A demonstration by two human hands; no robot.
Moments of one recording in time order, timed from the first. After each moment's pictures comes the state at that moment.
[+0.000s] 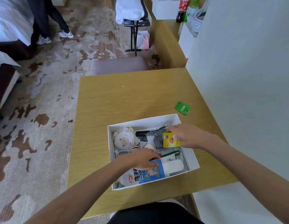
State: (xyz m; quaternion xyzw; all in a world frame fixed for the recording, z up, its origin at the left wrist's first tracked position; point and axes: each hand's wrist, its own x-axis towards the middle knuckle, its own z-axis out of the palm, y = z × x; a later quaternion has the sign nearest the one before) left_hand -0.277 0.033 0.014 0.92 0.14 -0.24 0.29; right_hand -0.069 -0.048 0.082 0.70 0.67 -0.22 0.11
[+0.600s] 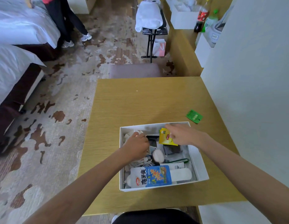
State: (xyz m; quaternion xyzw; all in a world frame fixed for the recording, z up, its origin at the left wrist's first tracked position) left_hand -0.302 0.078 0.026 0.97 0.19 -0.13 -0.01; right_hand -0.088 0.011 0.073 0.68 0.69 -0.23 0.10
